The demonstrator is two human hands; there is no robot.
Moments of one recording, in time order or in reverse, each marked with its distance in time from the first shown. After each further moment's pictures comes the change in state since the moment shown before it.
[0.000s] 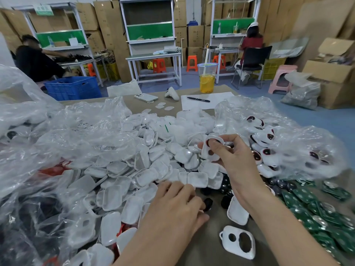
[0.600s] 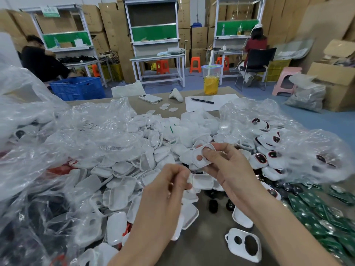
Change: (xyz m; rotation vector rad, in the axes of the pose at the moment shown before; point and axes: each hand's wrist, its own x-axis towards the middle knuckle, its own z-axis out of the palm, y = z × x) left_hand 0.003 -0.006 -0.019 -0.926 0.238 -0.664; right_hand -0.009 0.004 0.011 0.230 -0.116 0.183
